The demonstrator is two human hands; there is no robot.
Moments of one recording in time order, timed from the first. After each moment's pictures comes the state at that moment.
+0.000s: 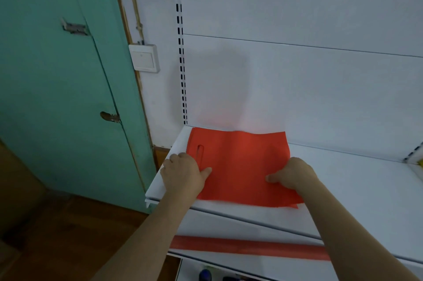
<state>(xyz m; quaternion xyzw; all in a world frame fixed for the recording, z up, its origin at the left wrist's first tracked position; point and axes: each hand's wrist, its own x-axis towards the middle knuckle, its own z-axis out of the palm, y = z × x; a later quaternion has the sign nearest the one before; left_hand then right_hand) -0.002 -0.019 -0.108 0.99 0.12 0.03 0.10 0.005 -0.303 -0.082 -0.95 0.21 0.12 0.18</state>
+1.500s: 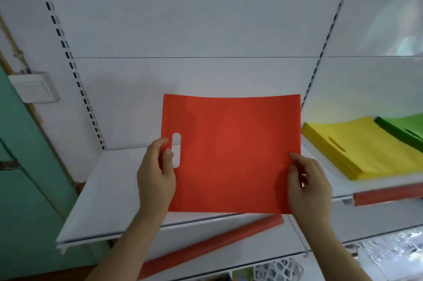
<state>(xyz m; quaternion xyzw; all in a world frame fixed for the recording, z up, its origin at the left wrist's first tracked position) -0.038 -0.124 -0.067 0.79 -0.13 0.28 0.52 -0.178 -0.416 -0.083 -0.80 0.18 -0.46 0.34</state>
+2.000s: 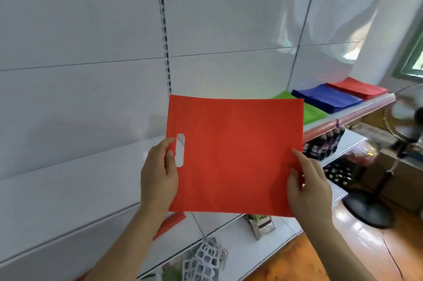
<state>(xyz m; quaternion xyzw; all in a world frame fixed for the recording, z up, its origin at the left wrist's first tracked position) -0.184 -0.442 -0.063 0.78 -0.29 0.17 0.52 -0.424 -0.671 -0.084 -0.79 0.29 -0.50 0.20</state>
